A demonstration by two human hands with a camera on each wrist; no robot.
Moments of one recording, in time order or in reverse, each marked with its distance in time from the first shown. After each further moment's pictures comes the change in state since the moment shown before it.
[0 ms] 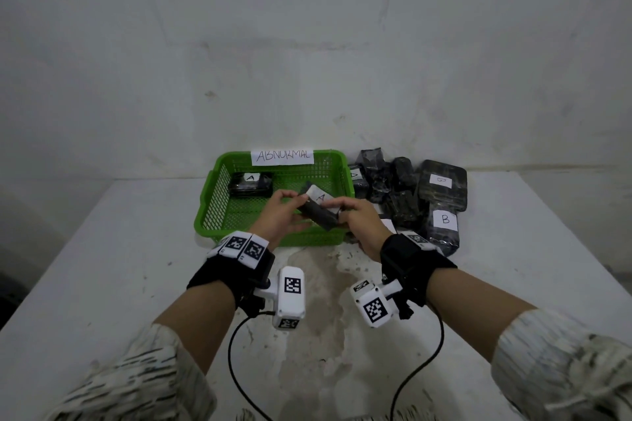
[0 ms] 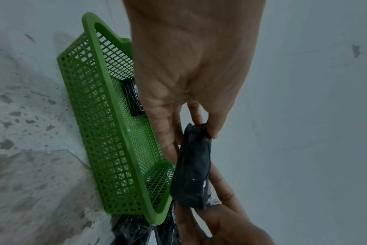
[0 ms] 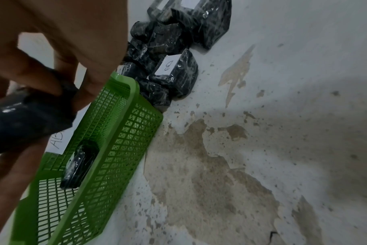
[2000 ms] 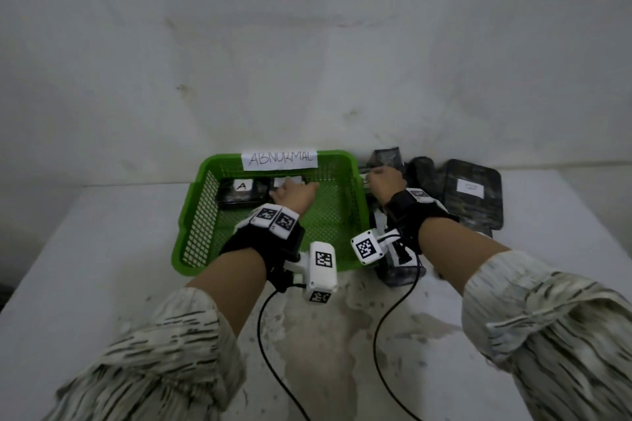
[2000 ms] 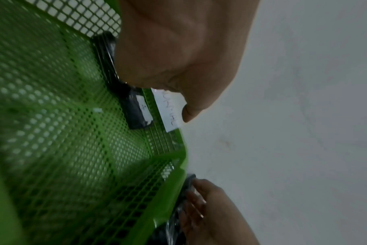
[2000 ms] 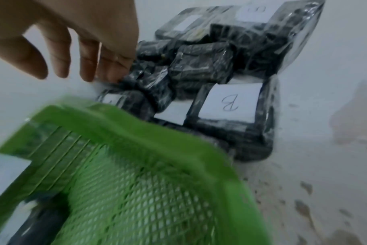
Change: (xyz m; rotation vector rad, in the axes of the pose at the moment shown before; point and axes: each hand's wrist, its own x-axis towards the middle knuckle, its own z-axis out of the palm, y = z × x) left_hand 0.138 0.025 0.027 0.769 0.178 -0.261; right_hand 0.197 0.021 -0.065 -0.700 0.347 0.273
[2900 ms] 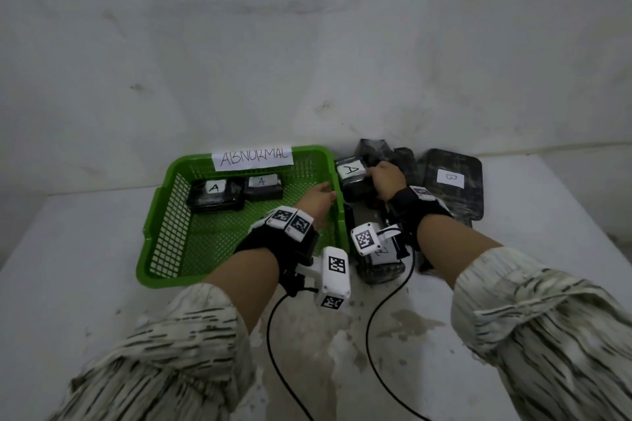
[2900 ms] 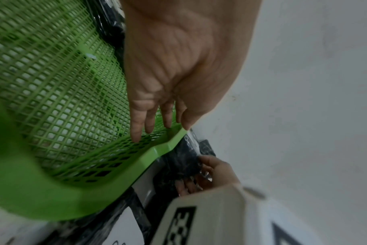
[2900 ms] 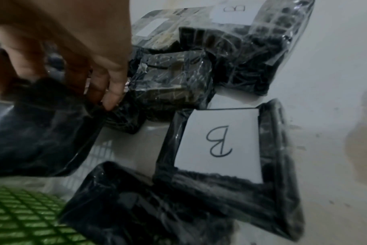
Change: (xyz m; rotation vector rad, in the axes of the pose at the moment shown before) left_hand -0.014 0.028 0.066 -0.367 -0.324 0.075; right_hand 0.019 0.040 -0.028 0.174 -0.054 0.038
